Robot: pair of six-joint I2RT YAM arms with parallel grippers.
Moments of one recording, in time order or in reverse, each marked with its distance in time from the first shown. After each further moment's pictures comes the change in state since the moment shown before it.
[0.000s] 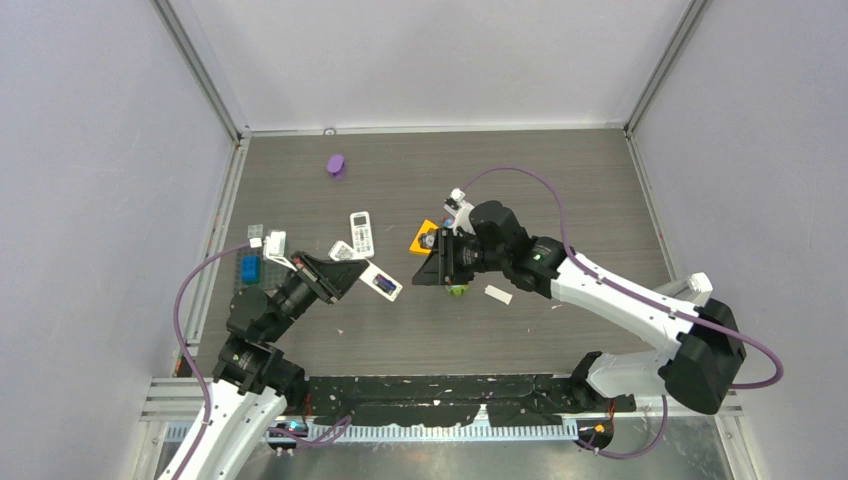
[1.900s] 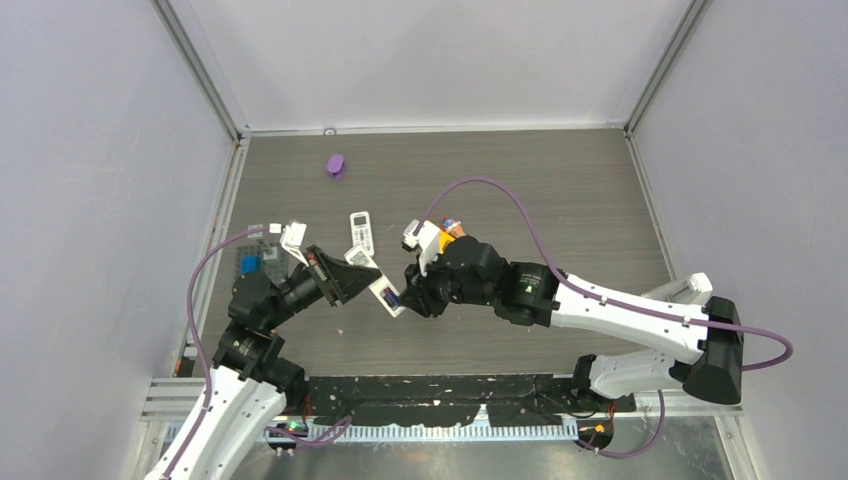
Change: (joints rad) left arm 0.004 0.131 0.073 0.003 0.248 0.055; right arm 0.327 -0.002 0.085 -0.019 0.354 -0.520
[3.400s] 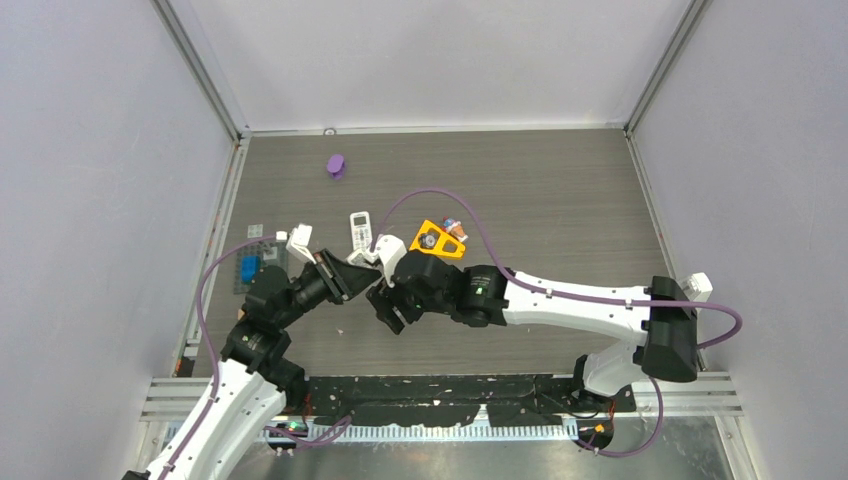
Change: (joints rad) left arm -0.003 0.043 -0.056 -0.095 -0.146 -0.080; right arm 0.088 0.224 0.134 -0.089 0.167 -0.027
